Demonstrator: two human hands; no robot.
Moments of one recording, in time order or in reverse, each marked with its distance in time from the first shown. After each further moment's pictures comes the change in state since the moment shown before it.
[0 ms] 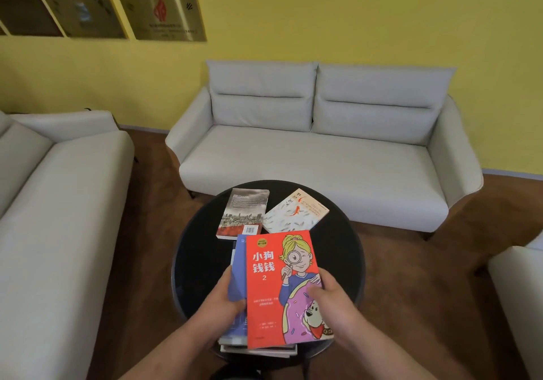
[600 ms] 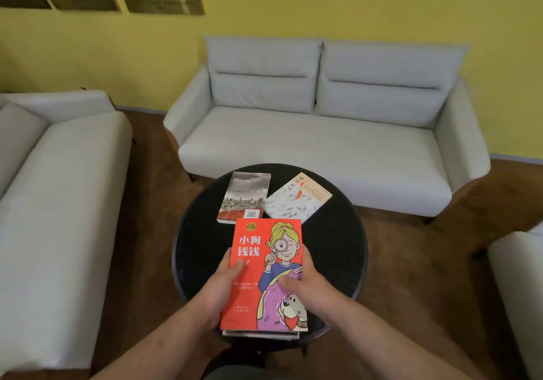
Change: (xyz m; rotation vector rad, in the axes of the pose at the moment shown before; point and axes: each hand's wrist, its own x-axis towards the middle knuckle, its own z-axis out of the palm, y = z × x) left_hand 0.014 -0.001 -0.001 -0.232 0.011 -0.129; right_hand 0.006 -0.015 0.031 -0.150 -0.260 -0.047
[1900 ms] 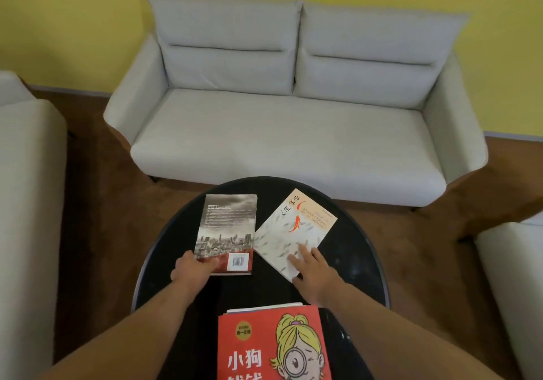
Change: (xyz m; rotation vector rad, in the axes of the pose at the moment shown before) left_hand 0.272 0.063 -0.081 0.663 0.377 -0.177; right_hand 0.223 -0.003 -0.088 -1.105 0.062 0.144
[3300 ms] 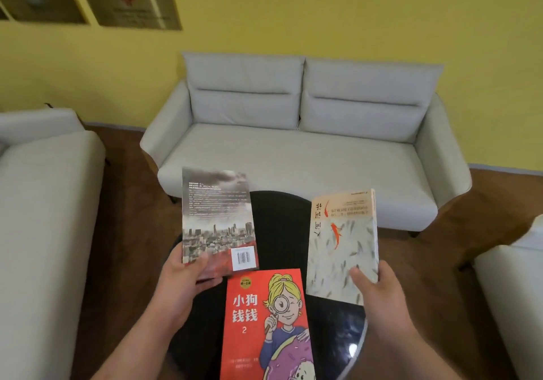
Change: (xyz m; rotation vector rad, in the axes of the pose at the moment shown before) left_hand -0.220 -0.015 -0.069 -0.807 -0.053 0.400; right_hand -0.215 0.020 -0.021 1.294 0.661 0.121
